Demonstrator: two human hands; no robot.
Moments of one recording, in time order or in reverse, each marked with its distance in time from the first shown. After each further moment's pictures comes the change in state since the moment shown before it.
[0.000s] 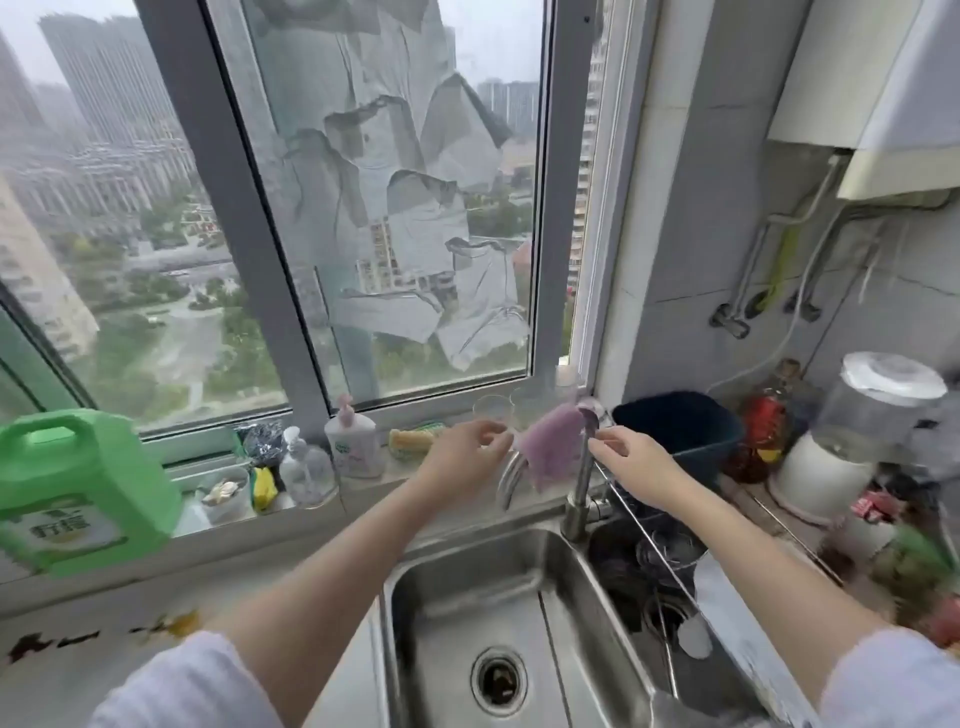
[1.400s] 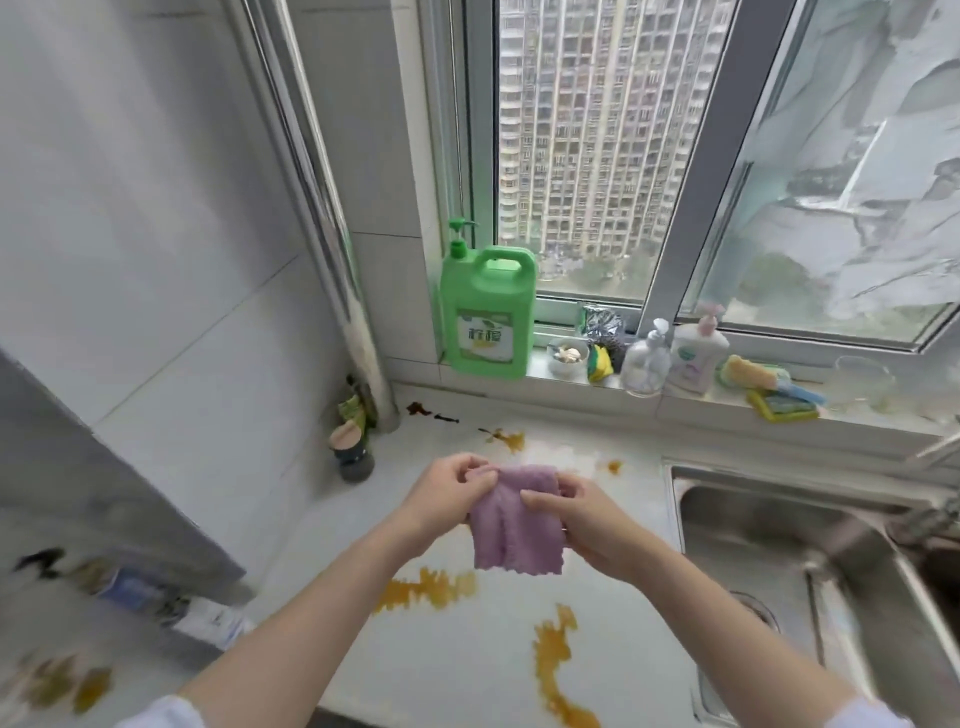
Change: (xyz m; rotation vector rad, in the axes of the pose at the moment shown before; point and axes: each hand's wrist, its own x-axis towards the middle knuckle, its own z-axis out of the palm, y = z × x) left_hand -0.379 -0.316 -0.190 -0.595 0.303 -0.539; right_hand -0.214 -0.264 0.417 0.687 -0.892 0.044
